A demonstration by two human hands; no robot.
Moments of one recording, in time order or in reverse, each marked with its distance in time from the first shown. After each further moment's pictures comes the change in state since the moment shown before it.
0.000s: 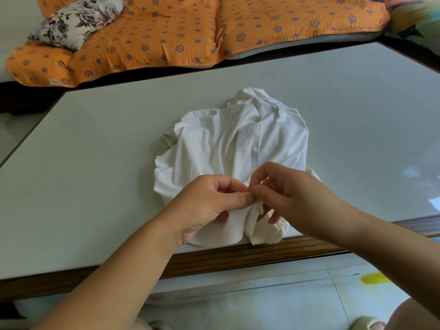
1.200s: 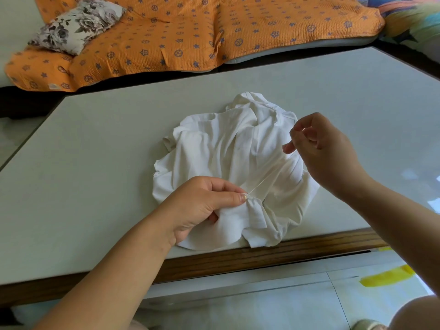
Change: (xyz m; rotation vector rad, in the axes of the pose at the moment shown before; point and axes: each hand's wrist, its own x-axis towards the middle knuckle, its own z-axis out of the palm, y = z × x) left_hand 0.001 0.006 -0.007 0.051 0.065 -0.075; right_hand 0.035 0.020 -0.043 -0.070 0.553 -0.027
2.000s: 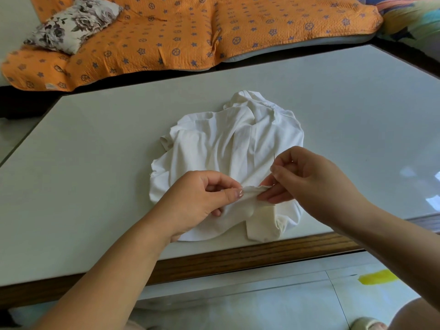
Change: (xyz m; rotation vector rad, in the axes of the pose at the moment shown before) left_hand 0.000 -0.001 -0.001 0.112 0.061 0.185; right_hand -0.043 -0.030 0.001 0.267 -0.306 0.253
